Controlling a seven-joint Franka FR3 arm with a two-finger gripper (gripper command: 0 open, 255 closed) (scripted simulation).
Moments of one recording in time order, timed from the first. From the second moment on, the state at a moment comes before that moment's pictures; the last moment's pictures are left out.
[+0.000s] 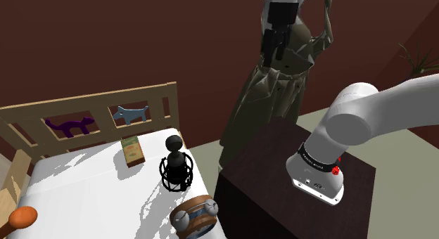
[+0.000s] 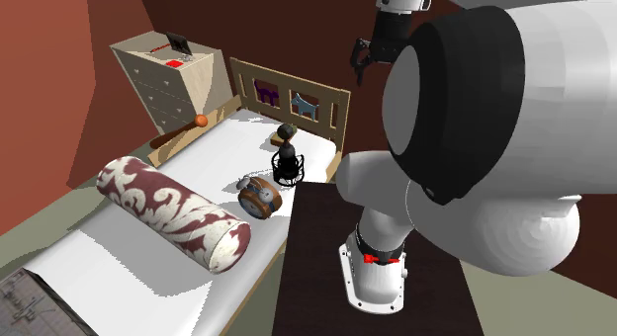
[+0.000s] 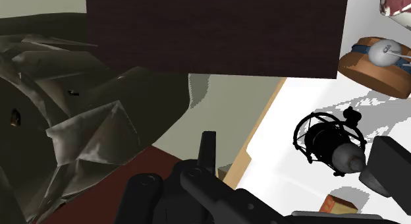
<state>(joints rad) -0.01 -0.79 0.05 -2.45 0.10 1.49 -0.02</state>
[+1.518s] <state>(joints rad) 0.10 -0.50 0.50 -2.82 0.45 2.29 0.42</state>
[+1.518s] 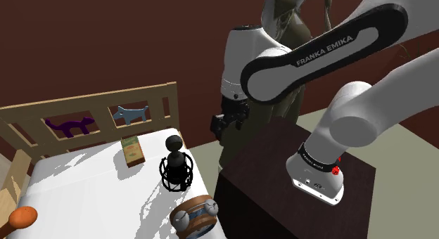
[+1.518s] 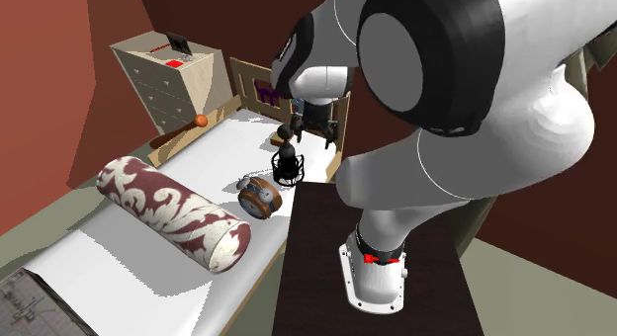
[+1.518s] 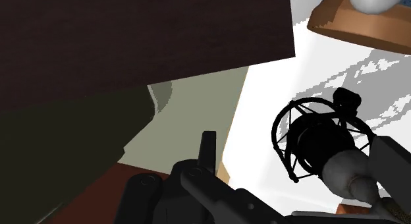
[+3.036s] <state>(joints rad) 0.45 0.55 0.22 -2.42 -0.52 2.98 1.55</state>
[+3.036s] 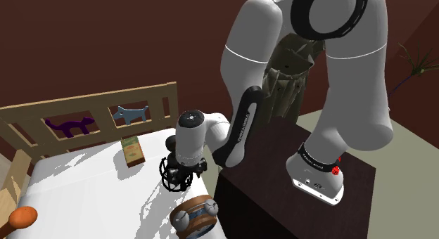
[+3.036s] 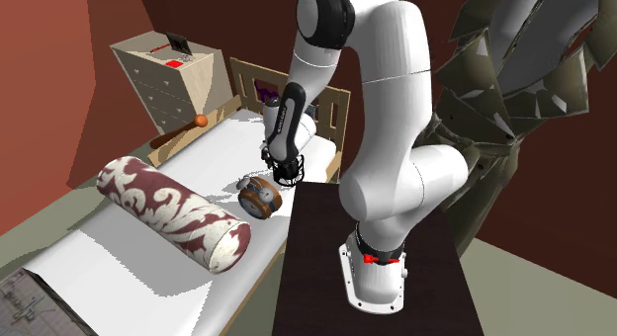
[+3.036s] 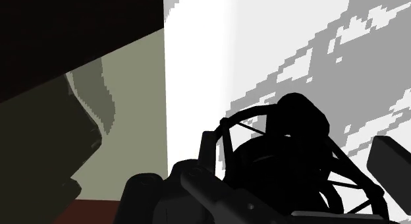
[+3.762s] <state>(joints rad) 0.51 0.62 0.16 -2.38 -0.54 3.03 1.58</state>
